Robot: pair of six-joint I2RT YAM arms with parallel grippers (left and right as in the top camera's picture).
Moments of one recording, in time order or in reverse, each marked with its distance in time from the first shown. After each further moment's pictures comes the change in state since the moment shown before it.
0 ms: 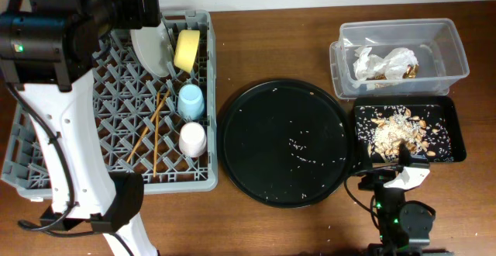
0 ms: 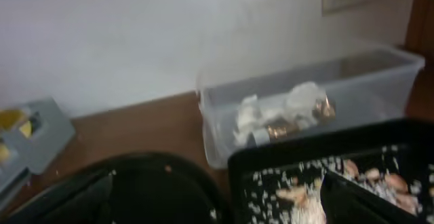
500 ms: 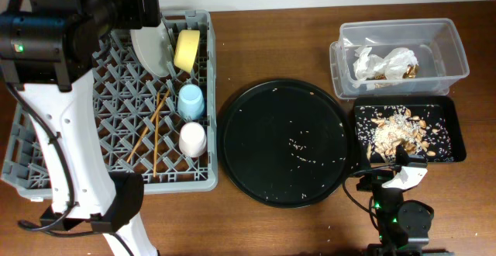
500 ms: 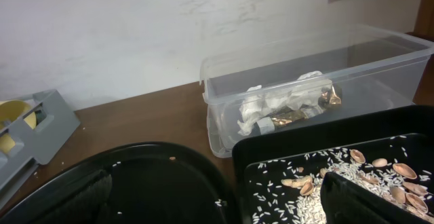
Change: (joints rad) left arm 0.000 0.000 0.000 0.000 0.000 0.000; right arm 0.016 0.000 0.000 -0.007 0.001 0.011
